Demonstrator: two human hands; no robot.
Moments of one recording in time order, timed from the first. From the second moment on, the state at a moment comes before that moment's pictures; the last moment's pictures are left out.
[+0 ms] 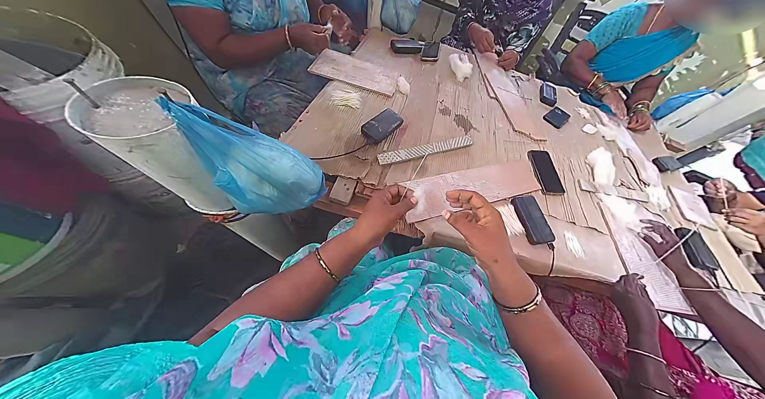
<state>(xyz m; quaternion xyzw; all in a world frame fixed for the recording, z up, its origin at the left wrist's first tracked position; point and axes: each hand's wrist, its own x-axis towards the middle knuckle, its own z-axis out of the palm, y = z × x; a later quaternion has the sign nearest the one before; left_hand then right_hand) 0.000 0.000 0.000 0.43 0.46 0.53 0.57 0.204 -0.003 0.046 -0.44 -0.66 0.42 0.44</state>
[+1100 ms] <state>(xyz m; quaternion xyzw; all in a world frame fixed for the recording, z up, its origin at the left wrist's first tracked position) 0.019 0.018 -0.014 0.42 0.51 0.50 0.56 0.174 0.021 0.007 -0.52 -0.30 0.57 0.56</state>
